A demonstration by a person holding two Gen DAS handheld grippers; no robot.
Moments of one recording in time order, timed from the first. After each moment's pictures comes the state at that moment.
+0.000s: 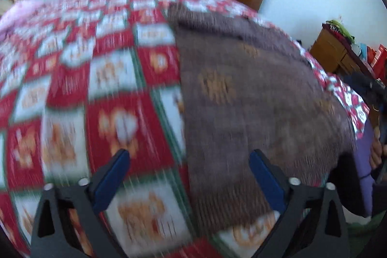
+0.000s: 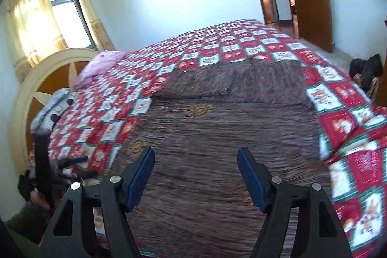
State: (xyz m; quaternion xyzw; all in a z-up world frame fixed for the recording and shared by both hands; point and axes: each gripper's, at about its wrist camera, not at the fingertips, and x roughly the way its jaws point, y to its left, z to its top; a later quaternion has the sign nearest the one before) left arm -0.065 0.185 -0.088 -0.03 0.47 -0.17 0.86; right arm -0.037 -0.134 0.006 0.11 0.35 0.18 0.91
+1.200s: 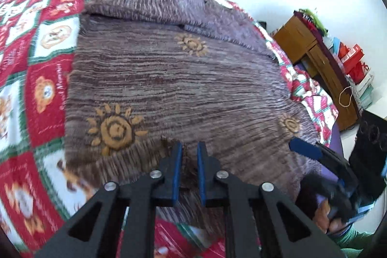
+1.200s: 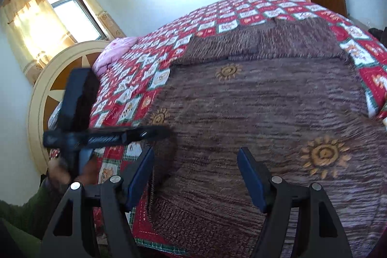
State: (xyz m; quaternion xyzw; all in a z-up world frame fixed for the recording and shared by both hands) left arm 0.007 0.082 -0.090 -0.06 0.54 -0.30 0.79; right arm -0.030 -0.094 -0.049 0.15 0.41 0.22 0.87
